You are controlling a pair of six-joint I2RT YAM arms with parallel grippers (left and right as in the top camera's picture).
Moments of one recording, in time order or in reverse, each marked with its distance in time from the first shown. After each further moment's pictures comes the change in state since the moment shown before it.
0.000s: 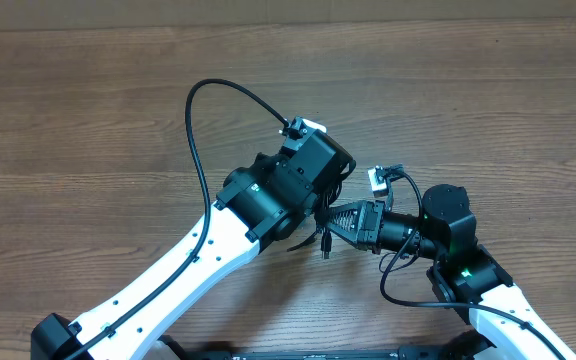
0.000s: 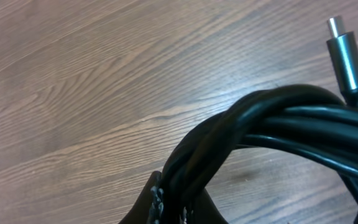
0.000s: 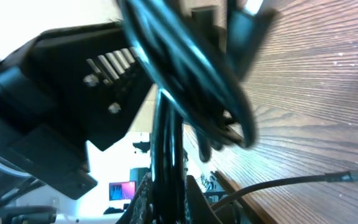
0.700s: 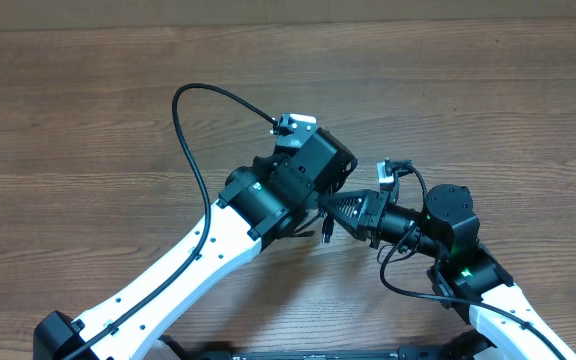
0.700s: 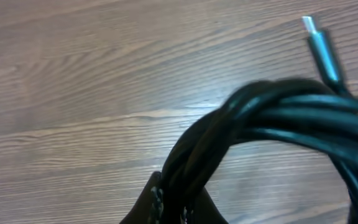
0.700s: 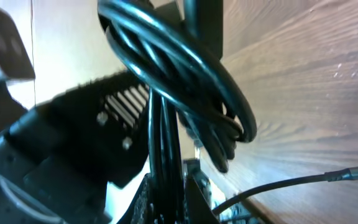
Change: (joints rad) left arm 0.000 0.009 0.000 0.027 0.024 -0.211; right arm 0.002 0.000 0.009 0.061 0.136 0.193
